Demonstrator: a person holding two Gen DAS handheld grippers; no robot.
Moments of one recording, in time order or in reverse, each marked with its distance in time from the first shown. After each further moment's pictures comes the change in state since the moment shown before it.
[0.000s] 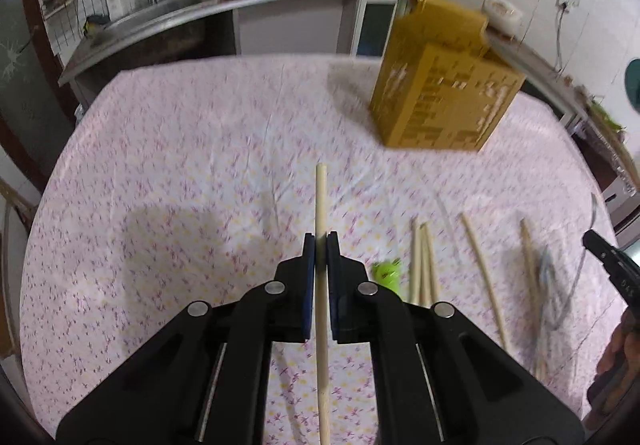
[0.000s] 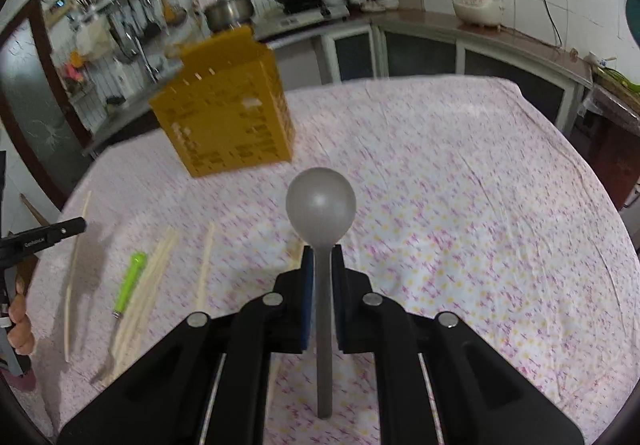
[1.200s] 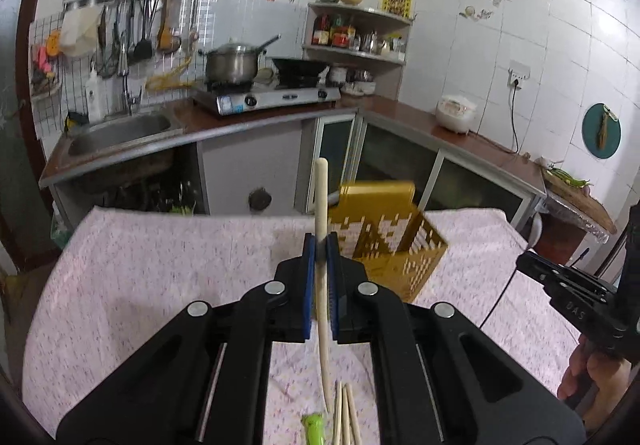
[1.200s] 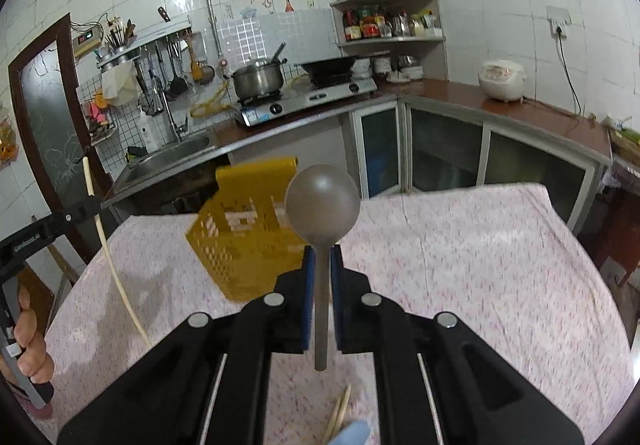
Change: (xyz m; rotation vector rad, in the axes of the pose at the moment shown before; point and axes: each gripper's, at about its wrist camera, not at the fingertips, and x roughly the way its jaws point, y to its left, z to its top) left arm -0.063 -0.058 0.102 0.050 -0.401 -0.101; right arm -0.015 0.043 0.112 -0.067 -0.225 0.053
